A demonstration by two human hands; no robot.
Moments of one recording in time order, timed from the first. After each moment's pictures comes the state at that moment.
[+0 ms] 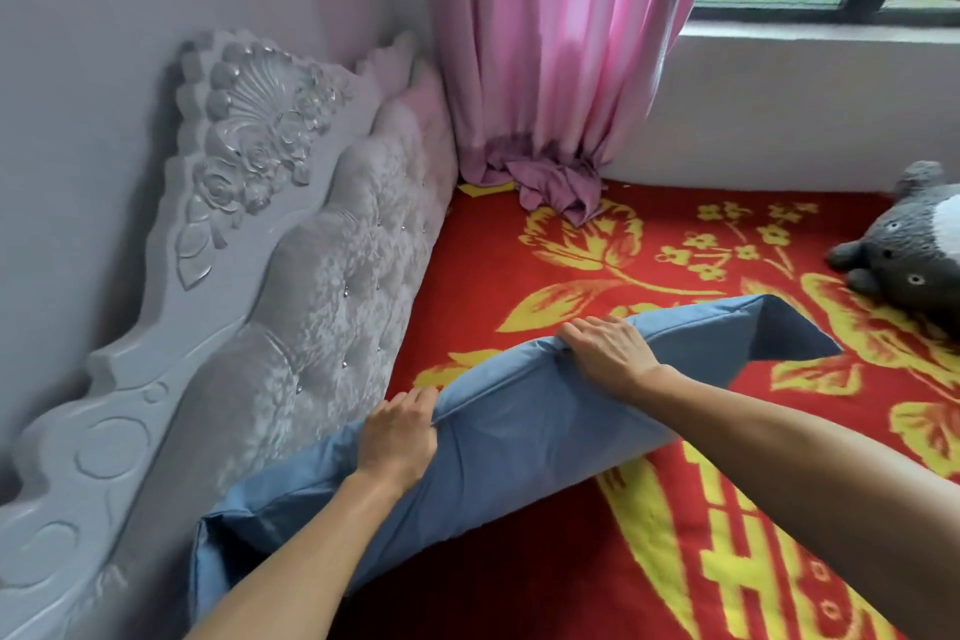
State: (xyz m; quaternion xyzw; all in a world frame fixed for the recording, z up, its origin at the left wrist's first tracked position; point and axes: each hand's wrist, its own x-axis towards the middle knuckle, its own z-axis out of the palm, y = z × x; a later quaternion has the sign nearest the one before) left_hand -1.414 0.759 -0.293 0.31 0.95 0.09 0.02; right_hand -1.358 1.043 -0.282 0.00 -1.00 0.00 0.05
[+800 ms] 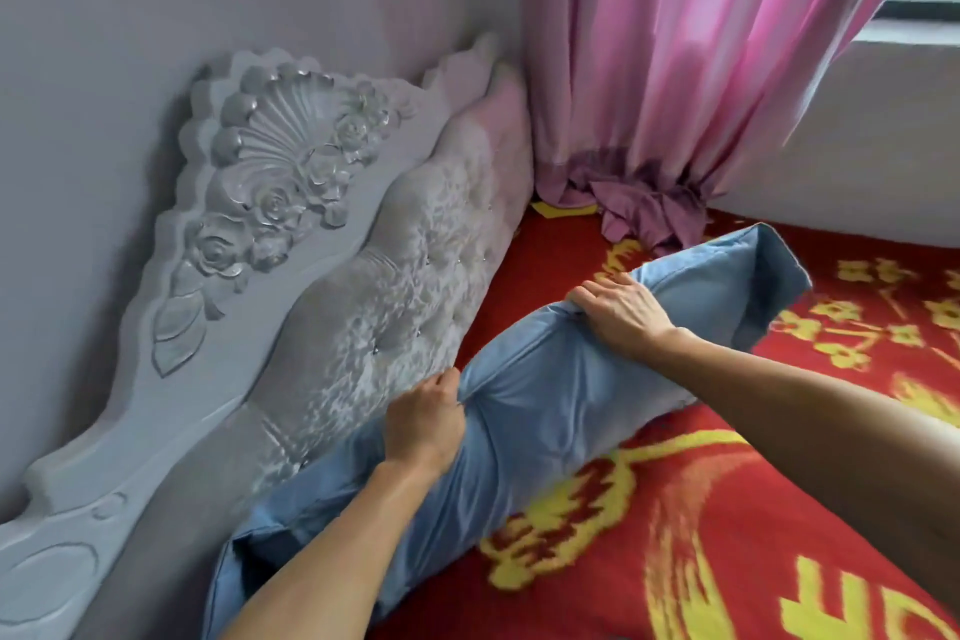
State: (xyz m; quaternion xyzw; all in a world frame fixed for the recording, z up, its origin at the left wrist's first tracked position) left_hand -1.579 0.842 -0.297 0.19 0.97 0.11 -0.01; right_hand -1.593 1.123 -0.264 0.12 -0.99 0.00 0.11
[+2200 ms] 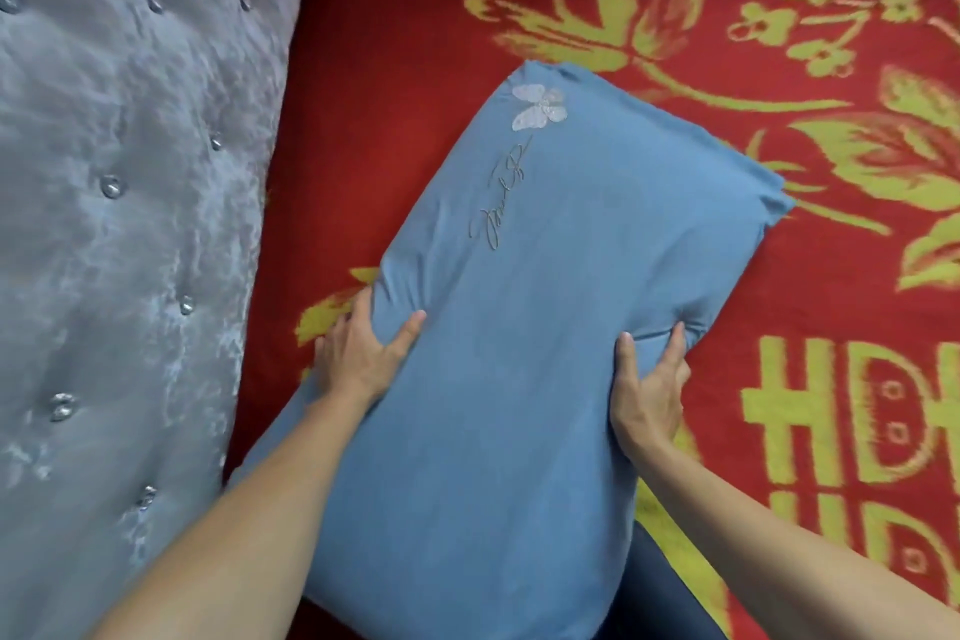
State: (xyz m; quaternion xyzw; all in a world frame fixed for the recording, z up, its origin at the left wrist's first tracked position) left_hand -1.617 0.930 -0.614 0.09 0.95 0.17 0.24; right_hand -1.405 1.139 -0.640 -0.64 -0.68 0.36 0.04
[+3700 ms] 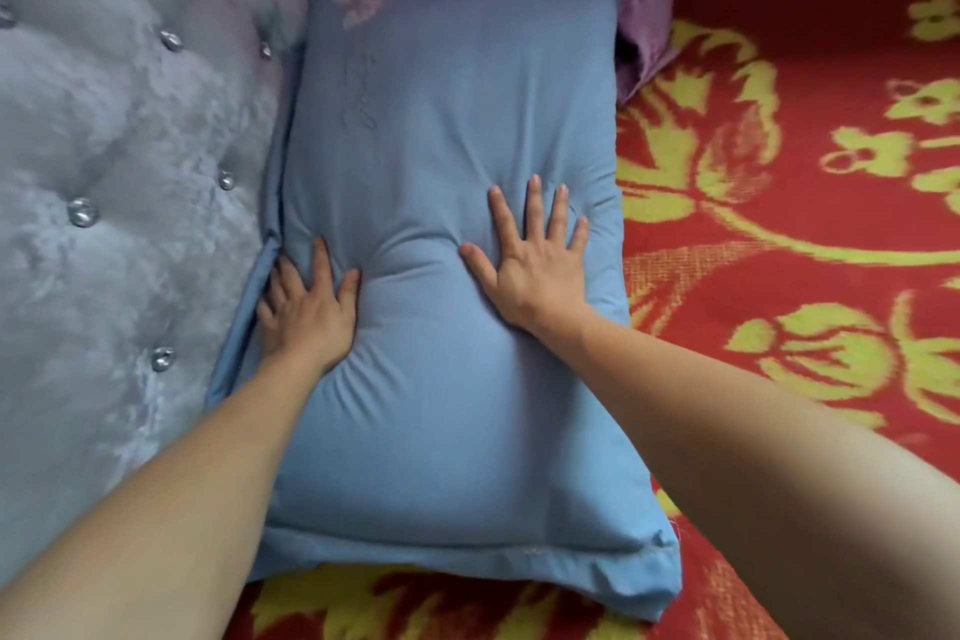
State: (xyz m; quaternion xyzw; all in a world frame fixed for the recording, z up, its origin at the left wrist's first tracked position) left_hand -1.909 1.051 -0.693 0.11 0.99 0.03 0.10; right_hand -1.794 1.267 -0.693 -0.28 -0.95 0.16 0.03
